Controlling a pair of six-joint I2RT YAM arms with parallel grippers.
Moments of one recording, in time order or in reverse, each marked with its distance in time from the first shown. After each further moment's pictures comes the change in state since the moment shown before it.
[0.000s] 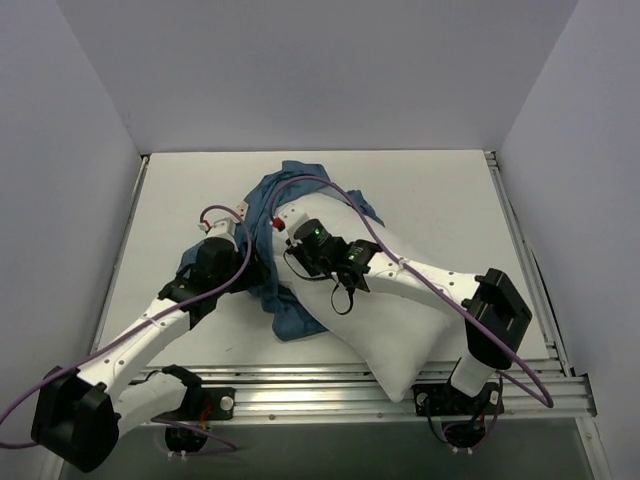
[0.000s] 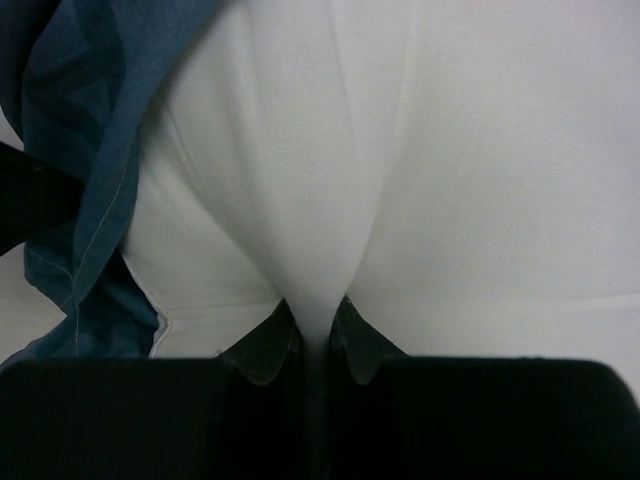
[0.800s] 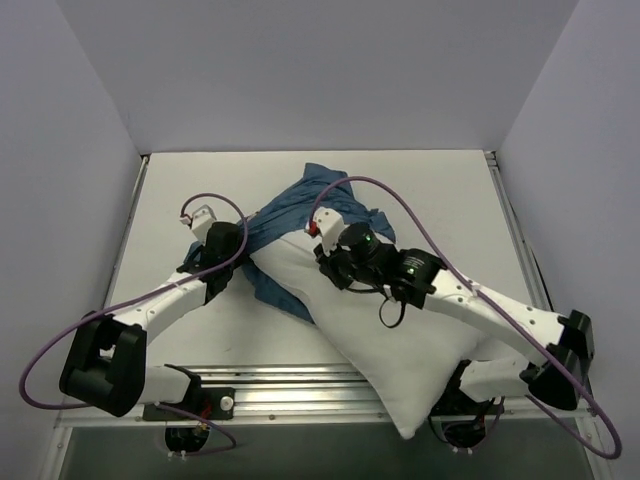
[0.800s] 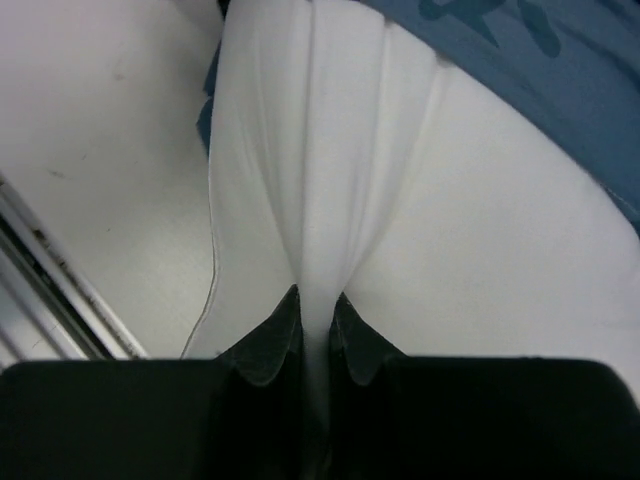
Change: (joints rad) left arm 0.077 0.318 0.037 0.262 -0.348 -0.151; right arm 0.003 -0.336 -0.107 -0.133 -0.178 0.039
